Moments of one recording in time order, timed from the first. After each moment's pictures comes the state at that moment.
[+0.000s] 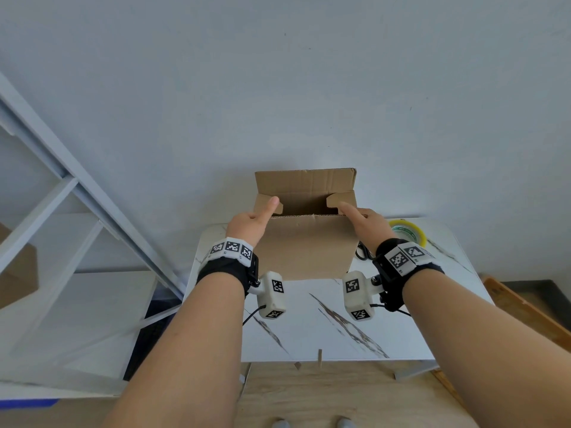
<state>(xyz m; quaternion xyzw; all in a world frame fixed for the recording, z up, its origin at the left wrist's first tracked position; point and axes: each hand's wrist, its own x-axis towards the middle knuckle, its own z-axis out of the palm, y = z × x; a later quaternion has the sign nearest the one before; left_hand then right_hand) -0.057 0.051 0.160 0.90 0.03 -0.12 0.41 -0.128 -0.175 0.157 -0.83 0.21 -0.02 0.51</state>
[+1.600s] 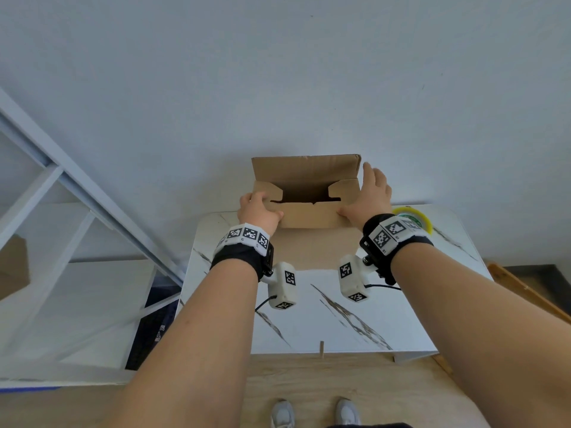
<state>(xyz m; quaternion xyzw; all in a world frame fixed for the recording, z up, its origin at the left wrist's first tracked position) -0.038 0.026 0.135 0.92 0.03 -0.09 0.38 -0.088 -0.178 0.145 -0.92 0.25 -0.05 0.31</state>
